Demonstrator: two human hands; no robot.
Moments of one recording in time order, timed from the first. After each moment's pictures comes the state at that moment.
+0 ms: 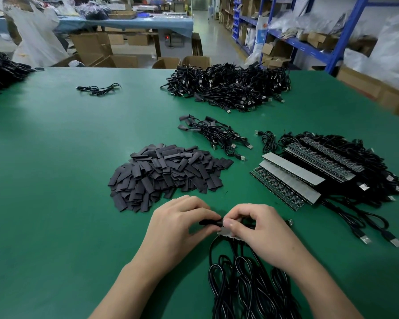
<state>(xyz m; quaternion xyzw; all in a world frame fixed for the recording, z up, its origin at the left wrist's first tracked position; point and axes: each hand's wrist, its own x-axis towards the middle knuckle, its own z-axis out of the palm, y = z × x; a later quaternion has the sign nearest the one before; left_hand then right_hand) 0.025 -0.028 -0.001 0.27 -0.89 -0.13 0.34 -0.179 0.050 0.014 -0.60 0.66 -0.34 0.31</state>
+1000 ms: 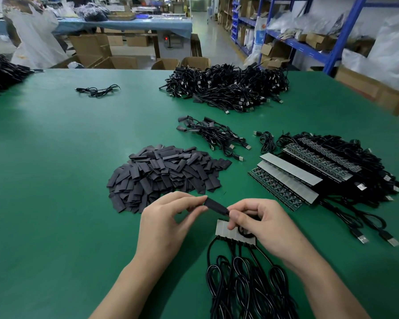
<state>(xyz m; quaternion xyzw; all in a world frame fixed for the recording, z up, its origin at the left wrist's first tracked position) 0.021 -0.027 0.001 0.37 -0.79 -0.21 0.44 -0.192 0.043 0.004 -0.53 0.61 -0.42 0.42</state>
